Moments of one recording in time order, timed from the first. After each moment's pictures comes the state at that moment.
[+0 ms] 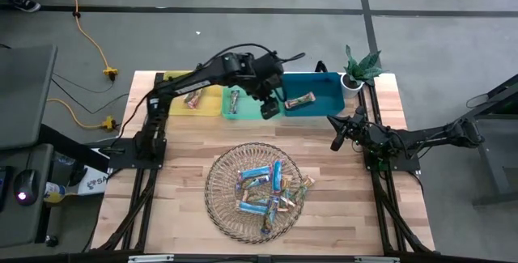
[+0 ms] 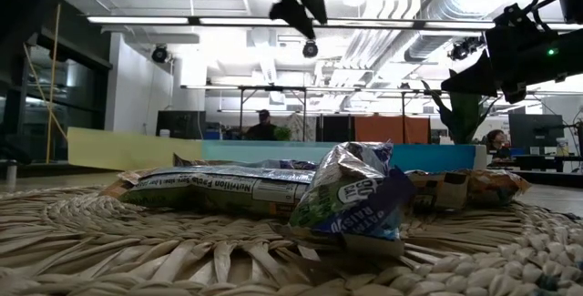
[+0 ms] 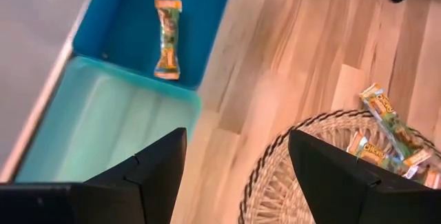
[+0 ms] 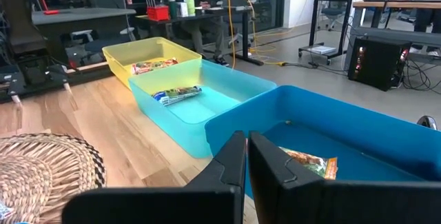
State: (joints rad) left arm 0.25 2.03 2.32 -1.26 0.00 -0.08; right arm 0.08 0.32 0.01 0.18 0.72 0.17
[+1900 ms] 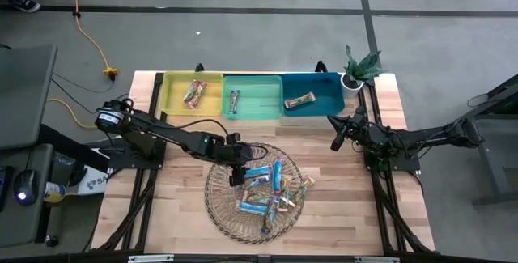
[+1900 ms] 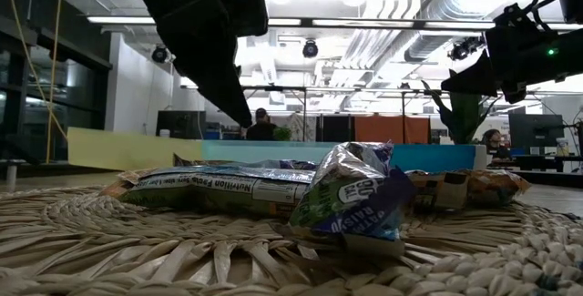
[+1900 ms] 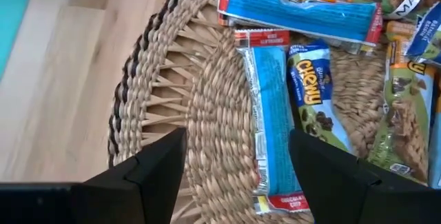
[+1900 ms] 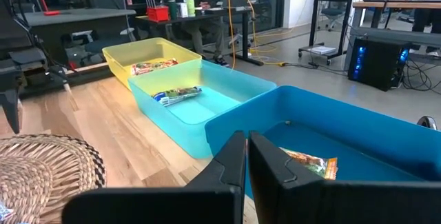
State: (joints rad) left arm -0.20 1.61 1.01 -0.34 -0.20 -0.27; right arm 0.08 0.32 0.01 0.18 0.72 0.17
